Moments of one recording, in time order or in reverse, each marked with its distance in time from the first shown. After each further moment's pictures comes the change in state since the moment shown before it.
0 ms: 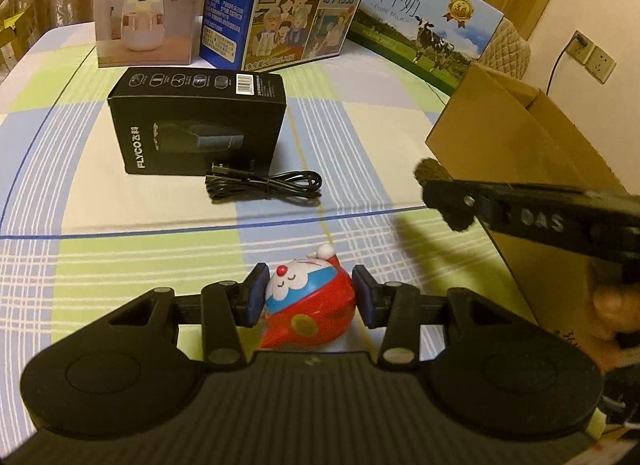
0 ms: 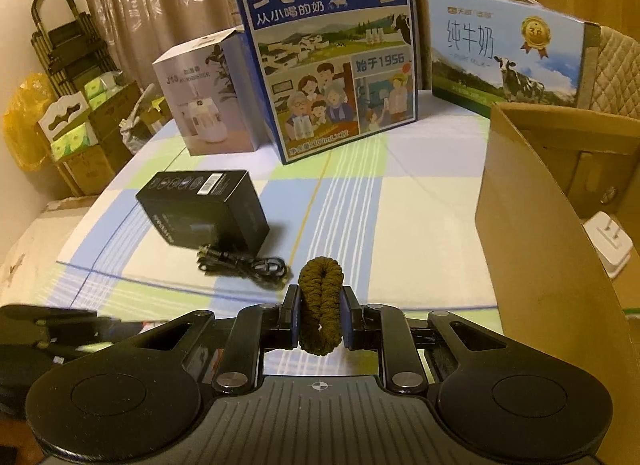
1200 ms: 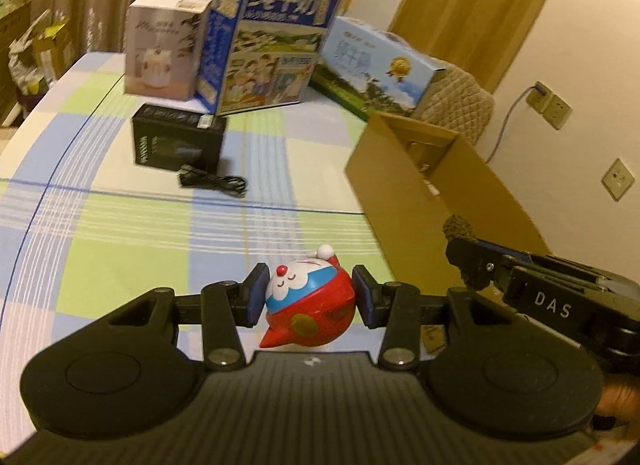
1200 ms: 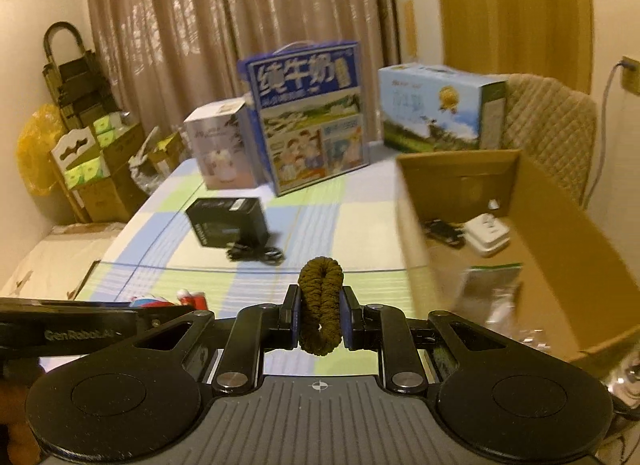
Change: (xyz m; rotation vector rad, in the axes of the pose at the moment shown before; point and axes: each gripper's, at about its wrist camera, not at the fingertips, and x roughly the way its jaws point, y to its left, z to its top) left arm -0.146 -0.111 -0.049 -0.095 -0.138 -0.009; right arm -0.201 0.004 -0.051 0.024 -0.149 -0.080
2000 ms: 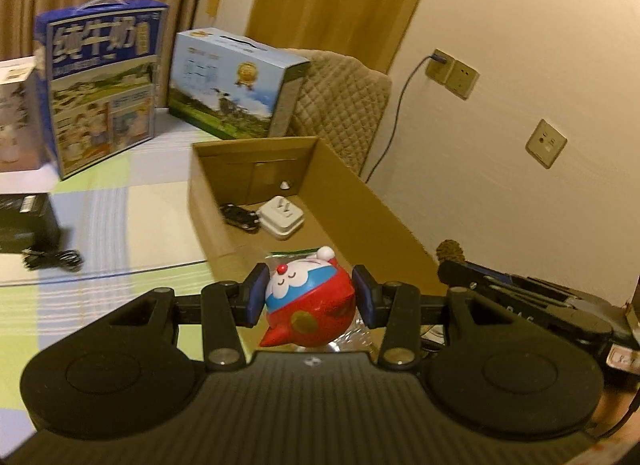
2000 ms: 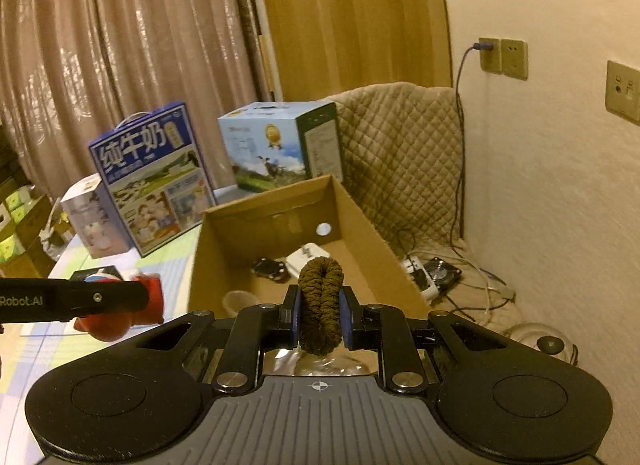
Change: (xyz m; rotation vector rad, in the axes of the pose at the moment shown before) left arm 0.060 -0.168 0.041 0.199 0.016 -0.186; right arm -0.057 -0.165 0.016 0.194 -0.089 -0.211
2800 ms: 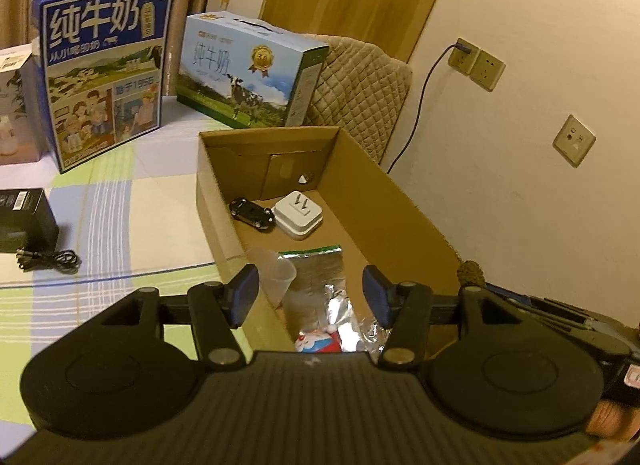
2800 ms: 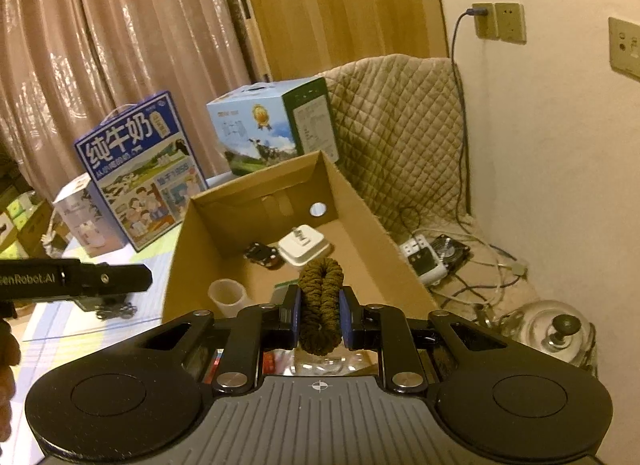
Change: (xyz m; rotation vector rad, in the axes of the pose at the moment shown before) left arm 0.035 0.016 0.006 -0.027 0.026 0.050; right arm 0.023 -0.020 -0.006 0.057 0.048 0.048
